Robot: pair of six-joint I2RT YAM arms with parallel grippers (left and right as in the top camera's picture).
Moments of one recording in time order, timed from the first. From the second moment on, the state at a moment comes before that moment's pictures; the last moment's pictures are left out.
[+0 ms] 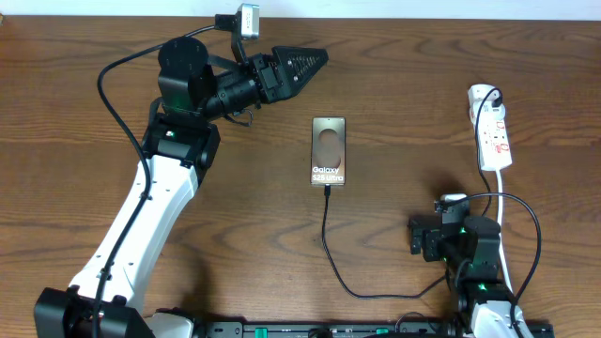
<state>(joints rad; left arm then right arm) -0.24 1.48 1.18 0.24 0.86 -0.92 -0.03 0.93 0.05 0.10 -0.10 -0.09</state>
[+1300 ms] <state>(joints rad) -0.24 1.48 1.18 0.24 0.86 -0.92 -0.03 0.59 0.01 -0.07 -0.11 -0.09</state>
